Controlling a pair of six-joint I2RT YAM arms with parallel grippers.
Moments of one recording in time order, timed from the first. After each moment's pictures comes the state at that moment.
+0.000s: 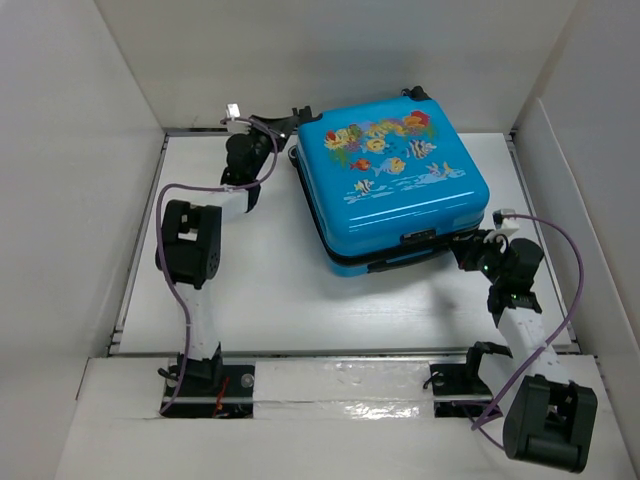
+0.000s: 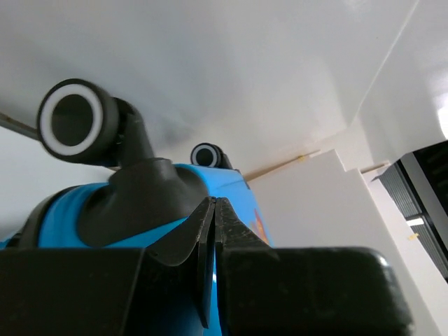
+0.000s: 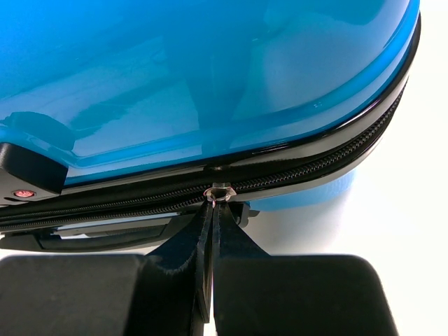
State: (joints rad) left arm -0.22 2.05 1.35 0.87 0.20 -1.27; right arm -0.21 0.86 0.31 0.24 -0.55 0.21
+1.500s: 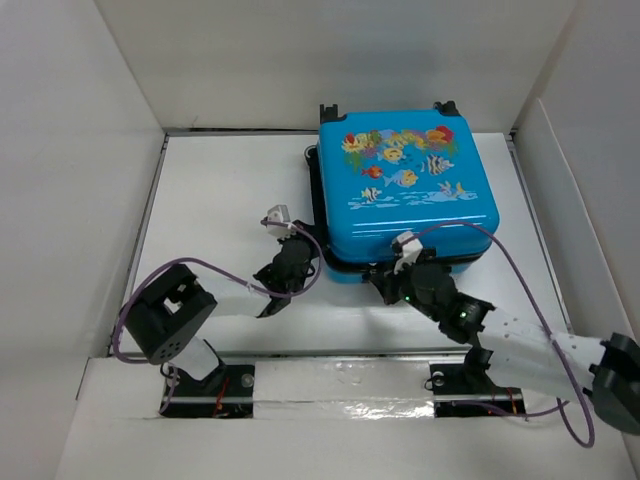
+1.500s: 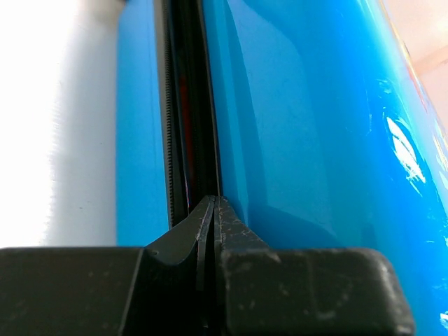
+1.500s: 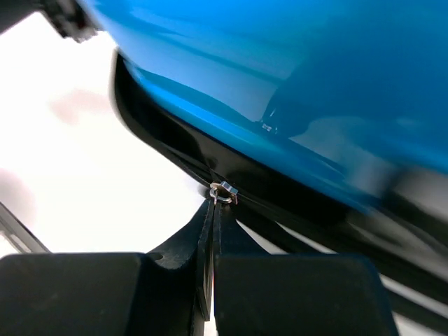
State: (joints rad) left arm -0.86 1.52 0.53 0.82 -0.60 -0.92; right arm 0.88 0.86 0.37 0.15 0.14 0.34
